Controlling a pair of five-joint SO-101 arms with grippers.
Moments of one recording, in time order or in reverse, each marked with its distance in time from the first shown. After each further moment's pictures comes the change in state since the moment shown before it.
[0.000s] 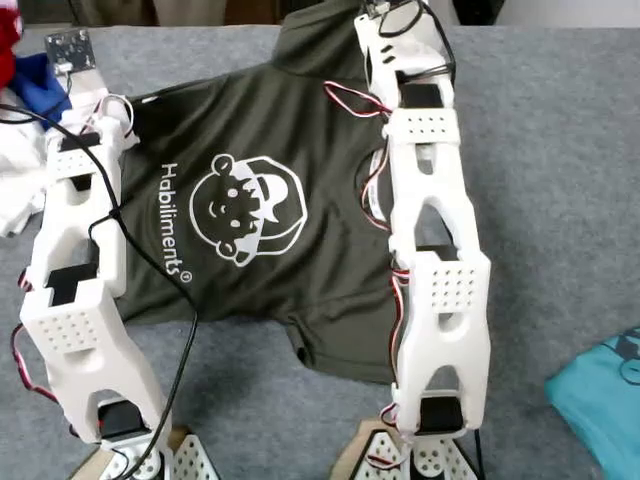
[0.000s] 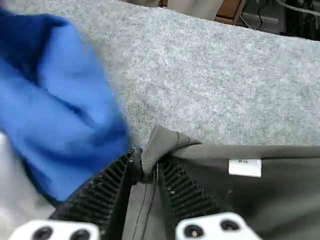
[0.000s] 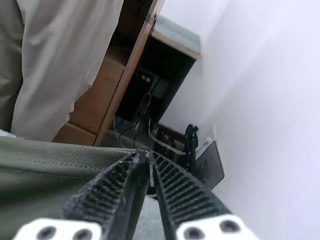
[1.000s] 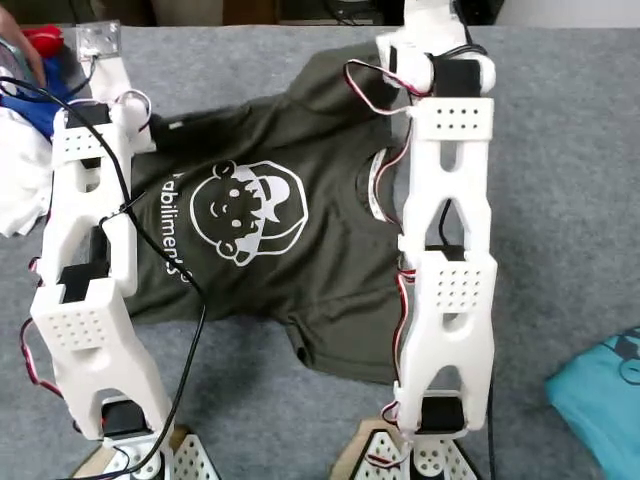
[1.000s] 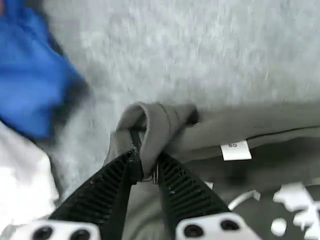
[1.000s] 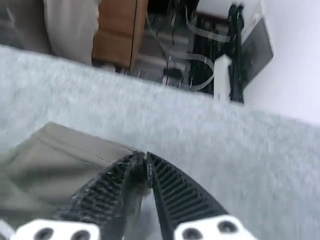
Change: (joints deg) left arm 3.9 0.4 -11.8 31.4 -3.5; right arm 2.1 -0.1 -28.0 59.6 -12.3
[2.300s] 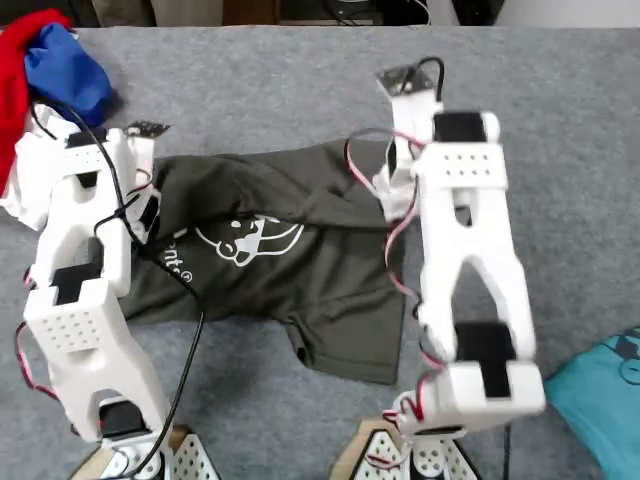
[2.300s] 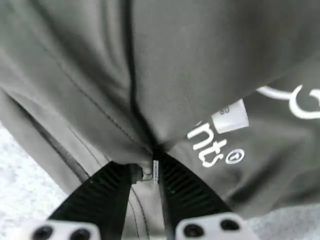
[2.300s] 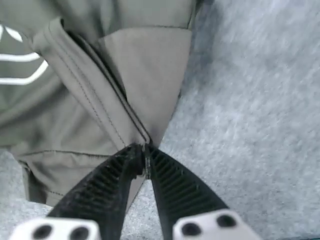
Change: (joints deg) left arm -3.0 -0.1 13.2 28.7 -23.8; right arm -1.2 -46.8 78.6 11.1 0.0
